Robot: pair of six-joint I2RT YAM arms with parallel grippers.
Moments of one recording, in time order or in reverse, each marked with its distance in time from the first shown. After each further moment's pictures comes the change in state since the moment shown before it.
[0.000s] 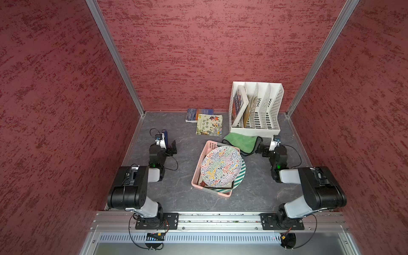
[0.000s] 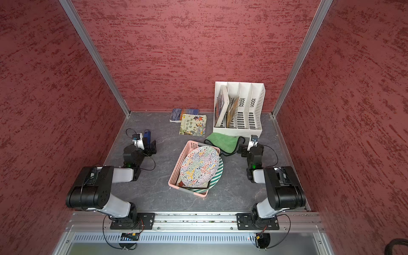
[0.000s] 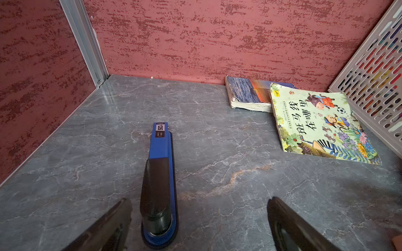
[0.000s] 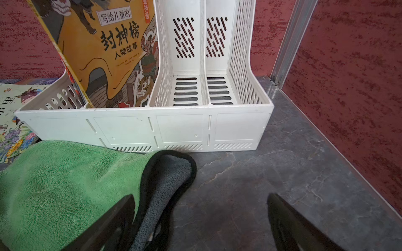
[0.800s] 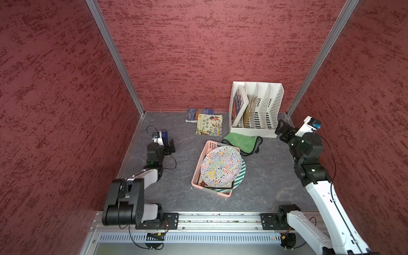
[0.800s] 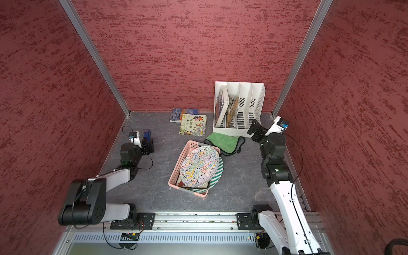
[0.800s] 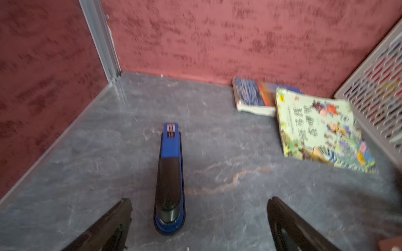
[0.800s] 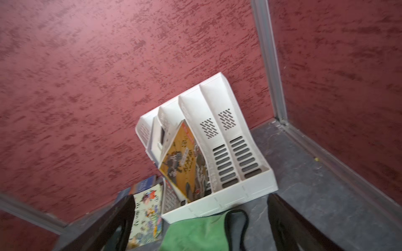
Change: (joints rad) left arm -0.016 -0.266 0.113 -0.410 -0.092 -0.103; right arm 0.031 -0.674 0.553 -1.101 -0.040 0.480
